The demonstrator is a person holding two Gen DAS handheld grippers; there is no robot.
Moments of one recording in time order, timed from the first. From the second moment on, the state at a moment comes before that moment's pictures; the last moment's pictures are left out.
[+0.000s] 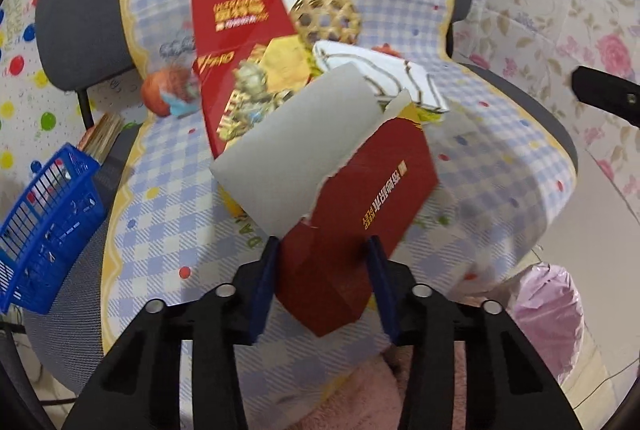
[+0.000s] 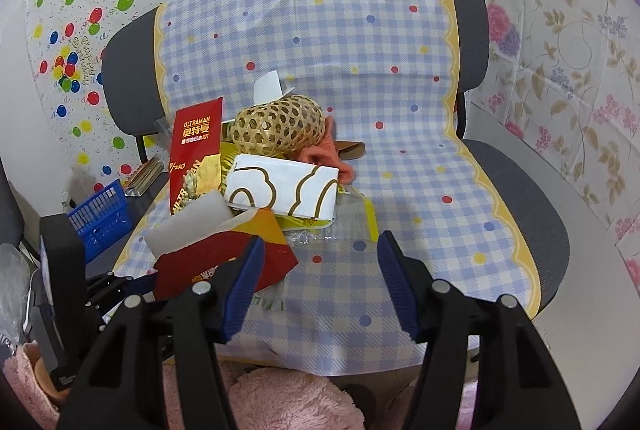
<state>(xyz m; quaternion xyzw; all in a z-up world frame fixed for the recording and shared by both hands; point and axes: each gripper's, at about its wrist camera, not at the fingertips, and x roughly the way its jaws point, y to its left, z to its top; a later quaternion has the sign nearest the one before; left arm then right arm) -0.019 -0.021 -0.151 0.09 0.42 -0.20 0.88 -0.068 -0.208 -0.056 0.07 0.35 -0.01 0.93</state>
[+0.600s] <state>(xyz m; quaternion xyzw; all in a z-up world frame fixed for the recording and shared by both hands) -0.022 -0.043 -0.106 0.10 0.31 -0.24 0.92 -0.084 -0.205 -0.052 0.07 0.34 -0.02 0.94</state>
